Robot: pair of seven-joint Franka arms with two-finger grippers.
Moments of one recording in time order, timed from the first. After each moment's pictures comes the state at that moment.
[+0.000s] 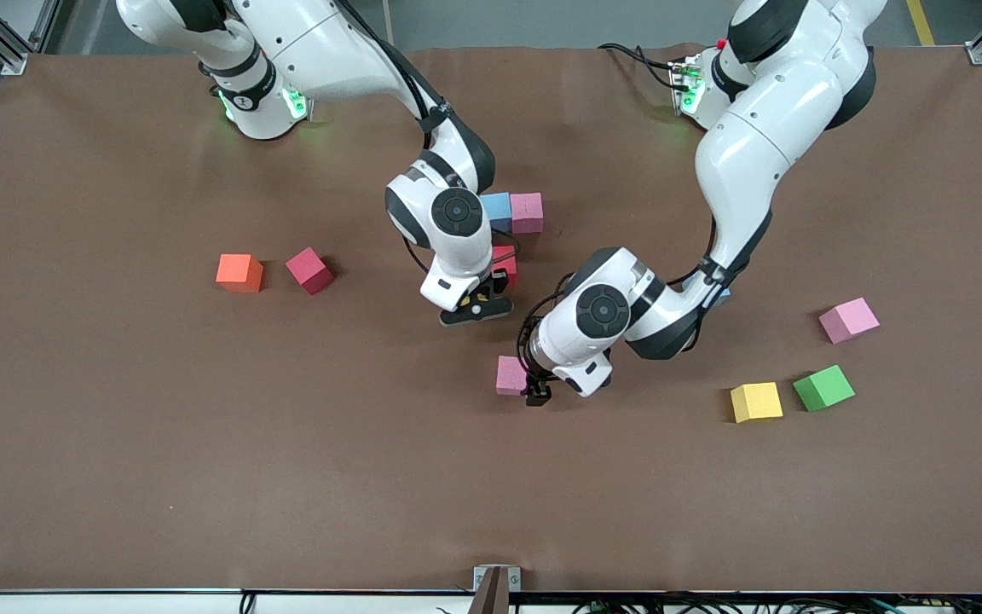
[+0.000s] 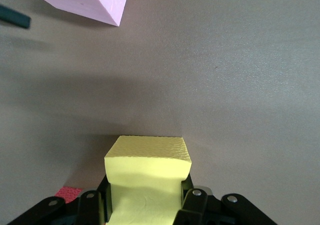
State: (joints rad) left arm -0.21 0.99 -0.57 -1.30 0.33 2.30 -2.30; right arm 0.80 0.69 -0.03 -1.64 0.04 2.32 0.55
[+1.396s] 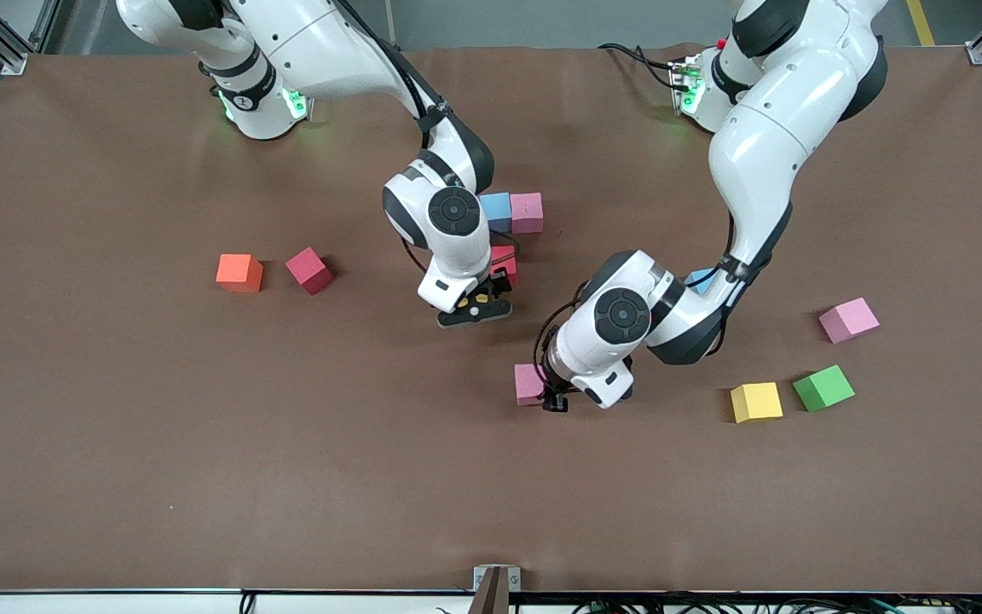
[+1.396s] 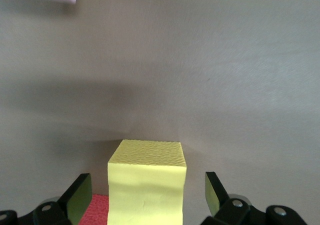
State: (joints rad) left arm -0.19 0.92 -0.54 -1.31 0.33 2.22 -2.24; right arm 0.80 0.66 -0.04 -1.63 0.04 2.30 0.55
